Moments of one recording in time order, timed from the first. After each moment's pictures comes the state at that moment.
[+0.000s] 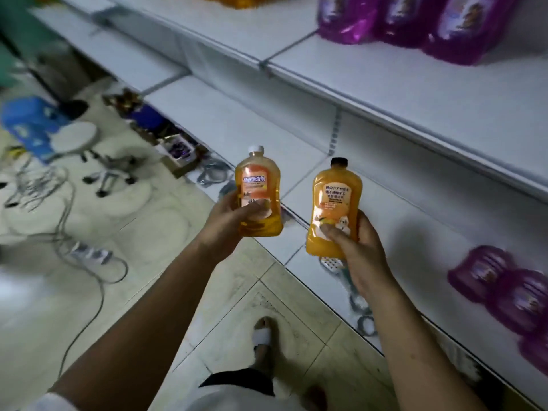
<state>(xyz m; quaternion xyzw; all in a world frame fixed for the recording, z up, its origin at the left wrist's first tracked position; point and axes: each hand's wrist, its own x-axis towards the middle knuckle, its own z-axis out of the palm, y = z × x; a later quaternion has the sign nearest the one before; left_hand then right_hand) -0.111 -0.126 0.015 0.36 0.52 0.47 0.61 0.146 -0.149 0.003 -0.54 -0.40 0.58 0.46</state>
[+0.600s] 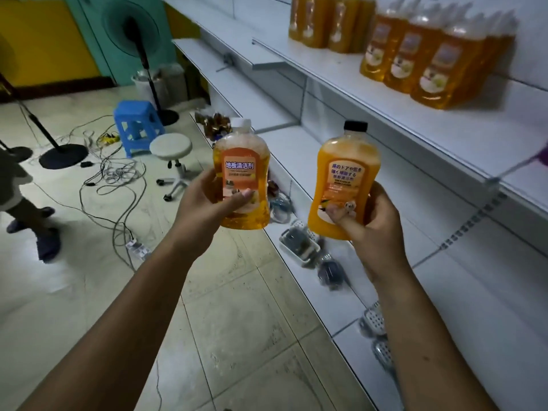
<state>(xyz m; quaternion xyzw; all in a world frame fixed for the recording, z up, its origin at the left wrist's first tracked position) -0.433 -0.158 0.134 0.43 0.55 0.62 0.36 -0.176 -0.069 0.126 -0.43 -0.63 0.47 0.44</state>
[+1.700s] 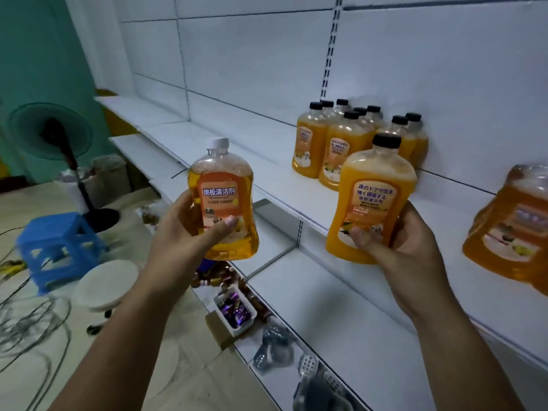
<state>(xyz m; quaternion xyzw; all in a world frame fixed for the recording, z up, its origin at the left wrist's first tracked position) -0.765 0.319 0.211 0.52 0.48 0.63 0.32 -0.465 0.354 0.222 -0.43 -0.61 0.37 0.56</state>
